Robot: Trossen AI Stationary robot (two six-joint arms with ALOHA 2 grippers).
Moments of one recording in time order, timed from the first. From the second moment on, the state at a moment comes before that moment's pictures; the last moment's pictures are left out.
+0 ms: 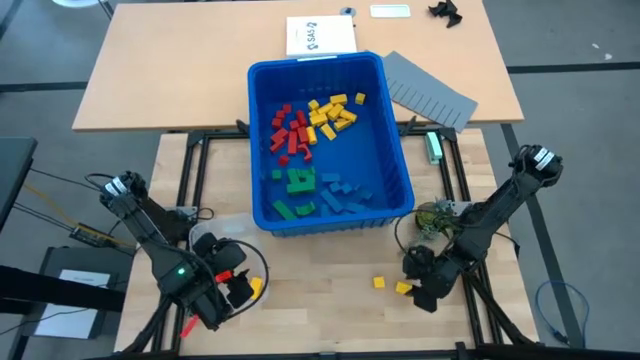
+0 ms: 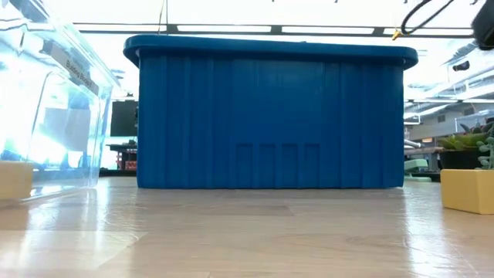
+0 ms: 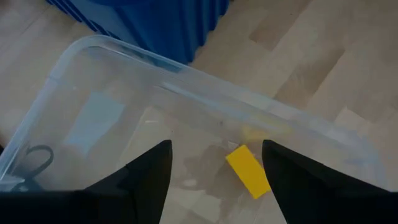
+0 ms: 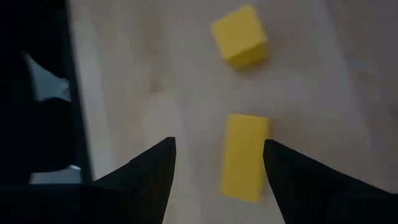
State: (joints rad) left arm -0.85 1.53 1.41 -1.43 -0.56 -1.52; right arm 0.82 1.26 0.63 -0.37 0.19 1.10
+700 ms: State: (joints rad) left arm -0.84 1.54 1.41 -1.42 -0.57 -1.52; right arm 0.90 1.69 0.83 -0.53 0.27 1.08
